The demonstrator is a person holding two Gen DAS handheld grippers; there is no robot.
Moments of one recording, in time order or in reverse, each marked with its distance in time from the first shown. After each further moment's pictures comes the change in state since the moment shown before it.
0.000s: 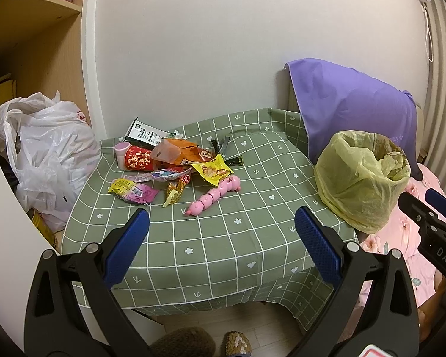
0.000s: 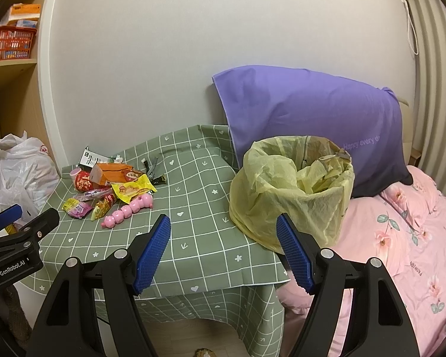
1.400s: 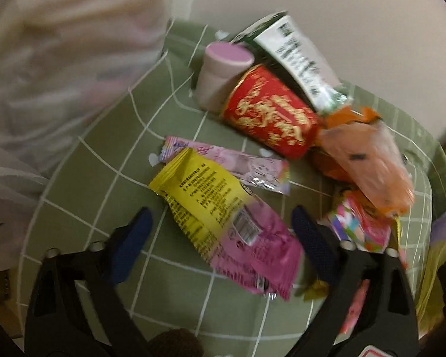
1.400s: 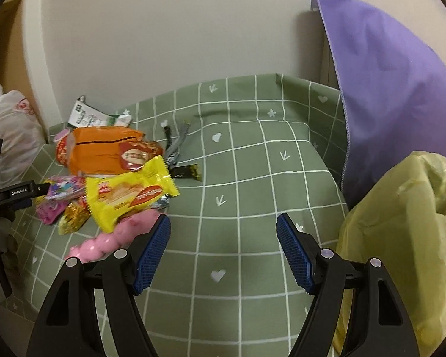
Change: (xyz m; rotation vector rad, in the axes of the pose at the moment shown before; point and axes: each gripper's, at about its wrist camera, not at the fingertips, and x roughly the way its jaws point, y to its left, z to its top) left arm 0.285 0.240 0.005 -0.498 0.401 0.173; right arm 0.280 0.083 0.050 -0.176 0.252 0.218
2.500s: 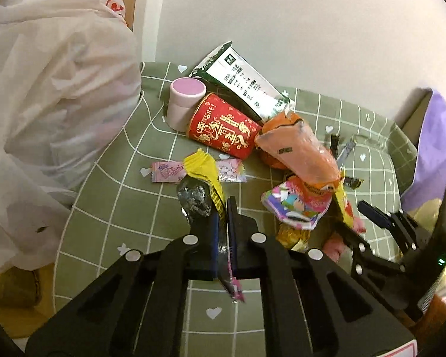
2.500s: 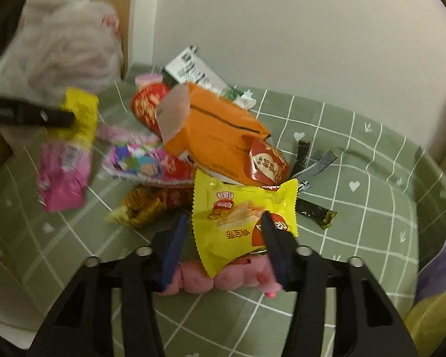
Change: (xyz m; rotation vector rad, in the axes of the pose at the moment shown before) left arm -0.075 -0.004 -0.012 0.171 -0.044 -0.109; right arm 0.054 0.140 0.004 -0.474 0.017 0.182
